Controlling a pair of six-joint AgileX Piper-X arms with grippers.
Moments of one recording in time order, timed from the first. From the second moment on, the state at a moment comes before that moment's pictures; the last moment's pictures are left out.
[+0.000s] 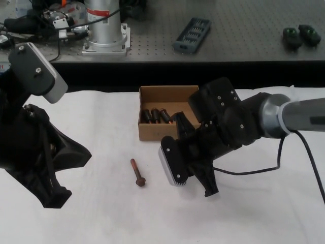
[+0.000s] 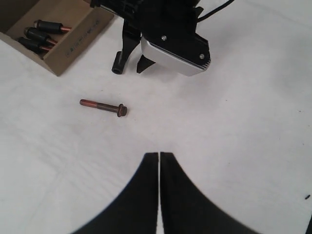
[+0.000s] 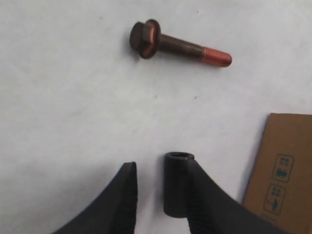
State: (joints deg) left arm -21.9 58.8 -52.4 40.6 23.1 28.3; right arm 39.8 111.3 -67.0 18.2 -11.2 -83.2
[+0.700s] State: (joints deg) left arm -21.9 58.8 -52.4 40.6 23.1 28.4; right arm 40.1 111.6 -67.3 16.1 -11.3 -84.5
